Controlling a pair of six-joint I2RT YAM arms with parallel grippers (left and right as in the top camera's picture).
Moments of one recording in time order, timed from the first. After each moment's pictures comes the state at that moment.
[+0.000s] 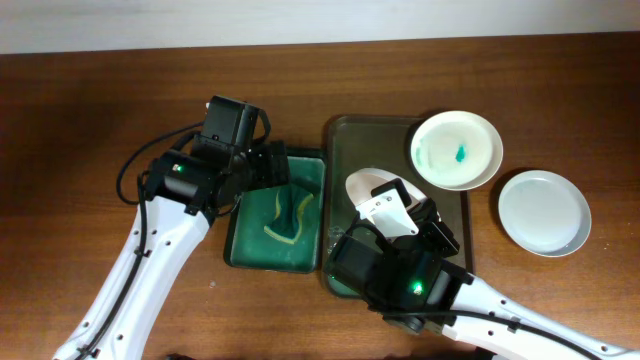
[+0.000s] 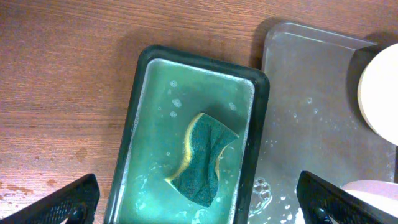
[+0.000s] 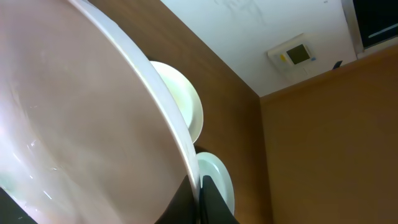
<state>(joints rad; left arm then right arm) -0.37 1.45 1.39 -0.96 -0.07 -0.46 1.01 1.26 1.06 -1.15 1.14 0.39</state>
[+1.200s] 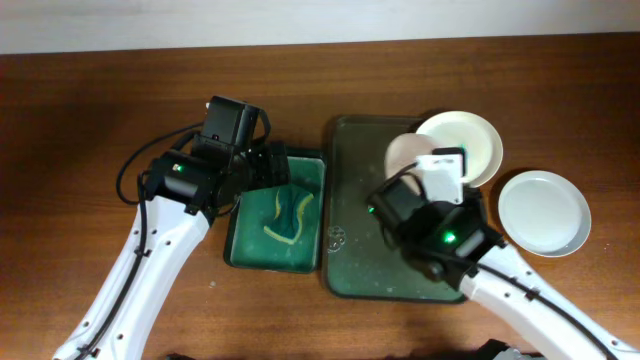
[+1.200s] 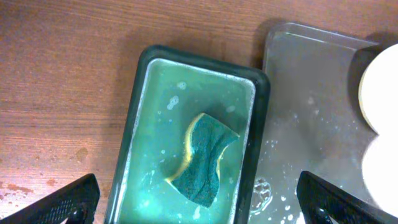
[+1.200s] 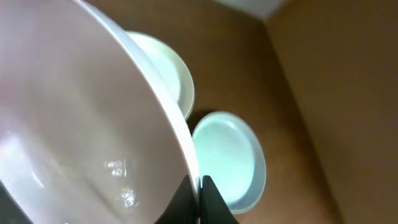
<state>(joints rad) -0.37 1.45 1.39 -0.96 -0.07 -0.46 0.61 1.27 1.06 -1.00 0.91 0.50</state>
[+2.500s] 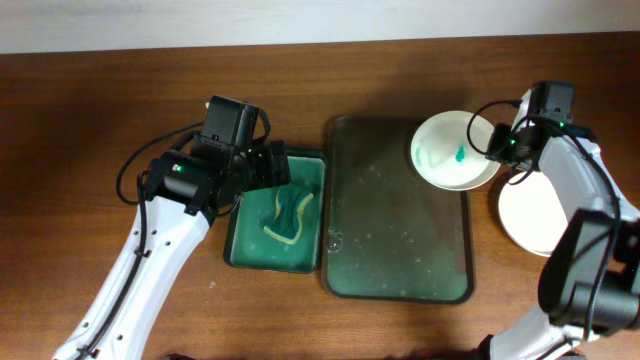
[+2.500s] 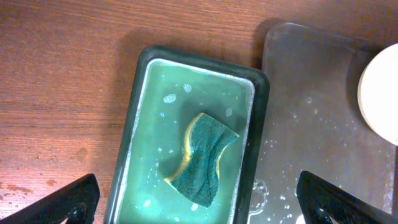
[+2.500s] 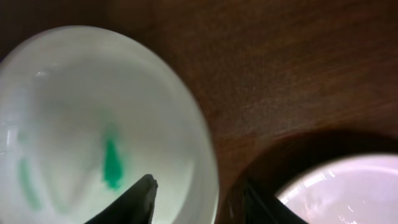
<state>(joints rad) -0.37 1.45 1.39 -0.96 -0.07 -0.46 -0.26 1.86 1.29 -0.56 -0.05 0.12</state>
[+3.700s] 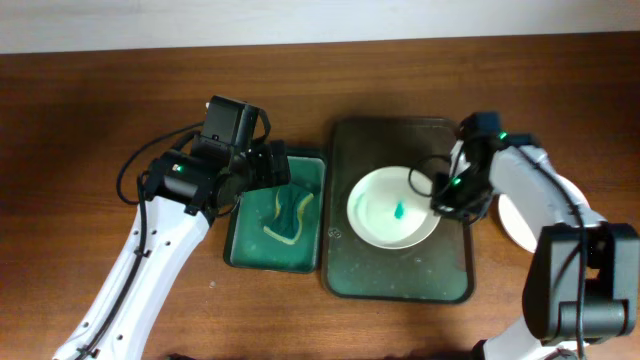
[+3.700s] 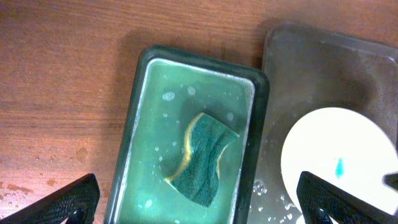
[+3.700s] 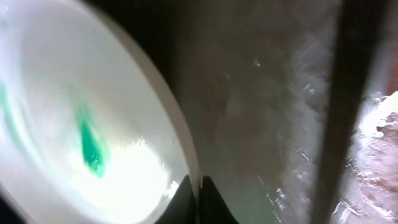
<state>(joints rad) -0.37 1.45 1.39 -0.96 -0.07 -0.46 0.01 1.78 1.13 -0.93 -0.23 0.29</state>
